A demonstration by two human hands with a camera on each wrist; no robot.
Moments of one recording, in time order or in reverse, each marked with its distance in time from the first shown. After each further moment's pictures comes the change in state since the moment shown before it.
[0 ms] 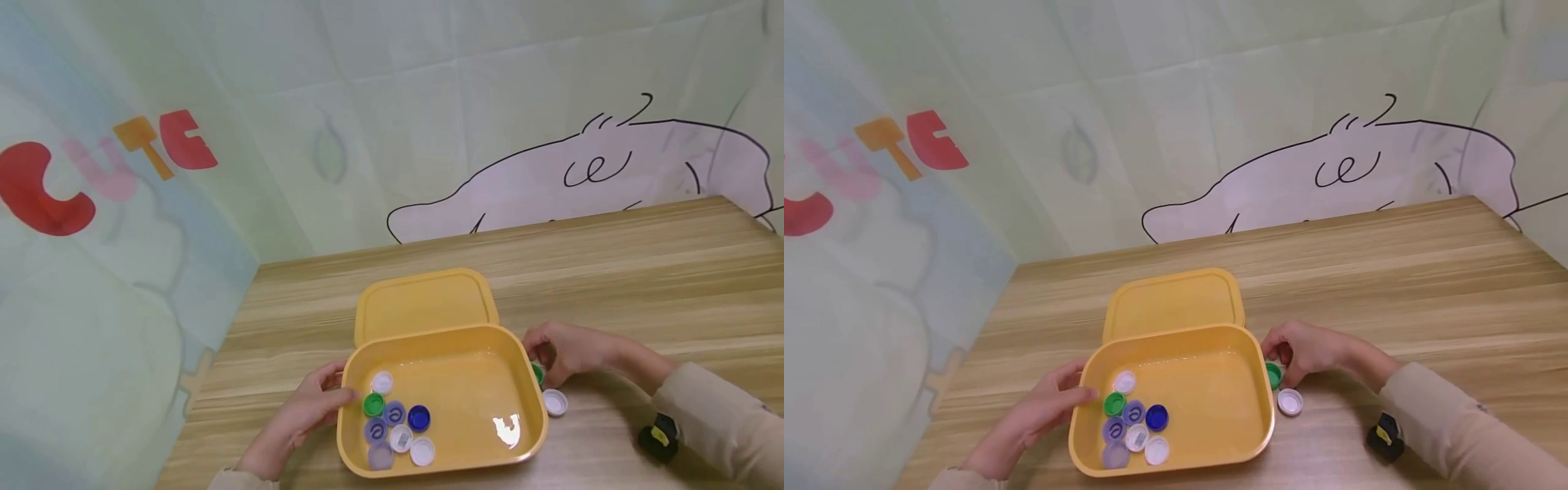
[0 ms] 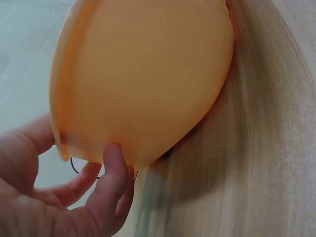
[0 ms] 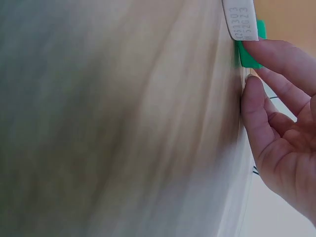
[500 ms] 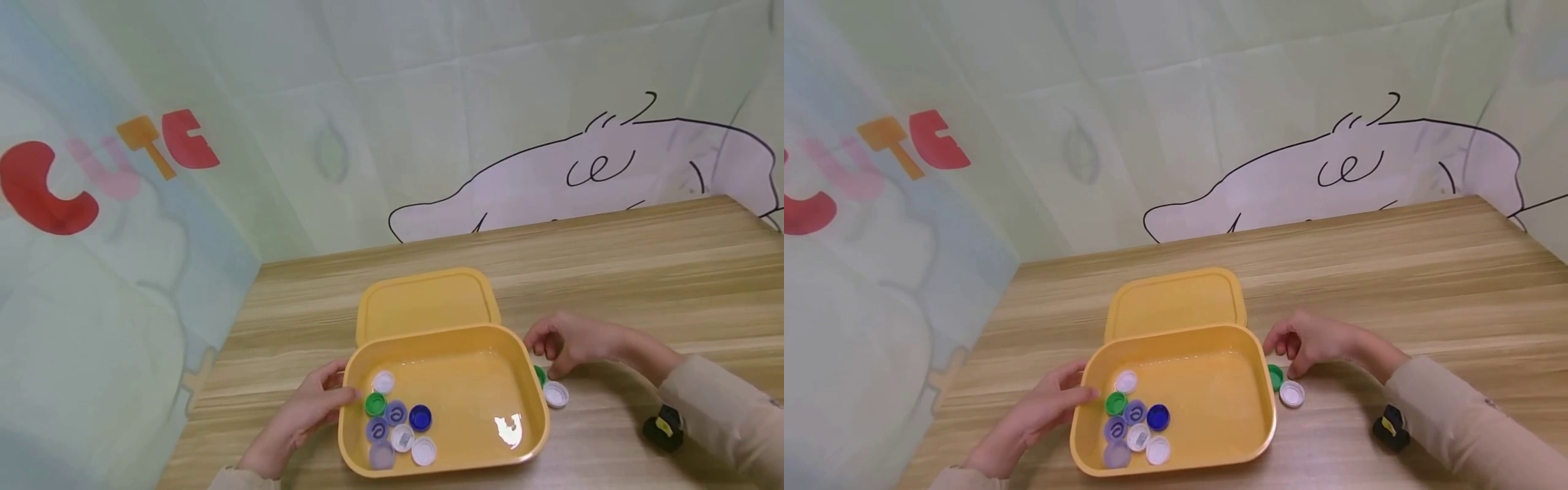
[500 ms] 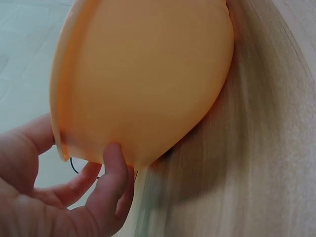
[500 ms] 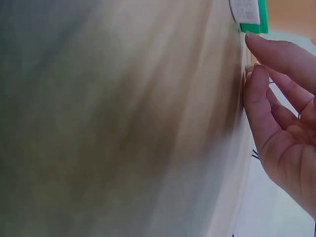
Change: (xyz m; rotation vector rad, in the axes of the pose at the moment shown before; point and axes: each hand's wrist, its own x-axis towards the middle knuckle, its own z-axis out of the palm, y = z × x) left_hand -0.001 0.002 0.000 -0.002 -0.004 -0.009; right_hand -0.001 0.003 -0.013 0.071 -0.013 0.051
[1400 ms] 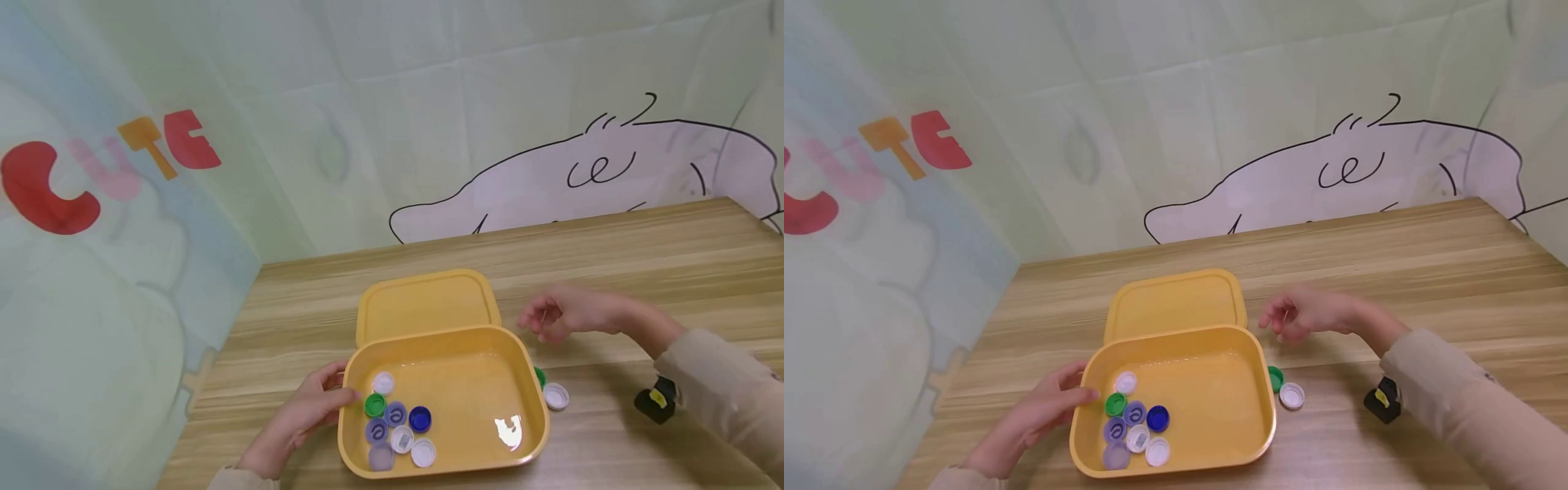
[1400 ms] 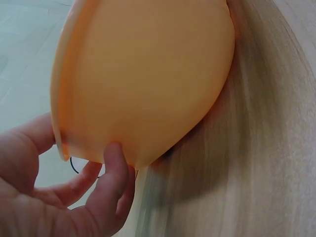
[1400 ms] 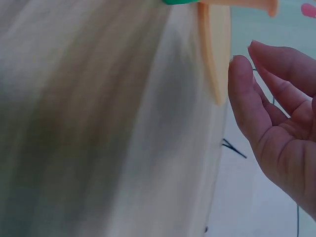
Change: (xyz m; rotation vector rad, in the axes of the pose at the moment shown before) left_hand 0.000 -0.001 0.001 0.001 0.001 0.005; right_hand 0.009 -0.028 -0.030 0.035 0.000 0.162
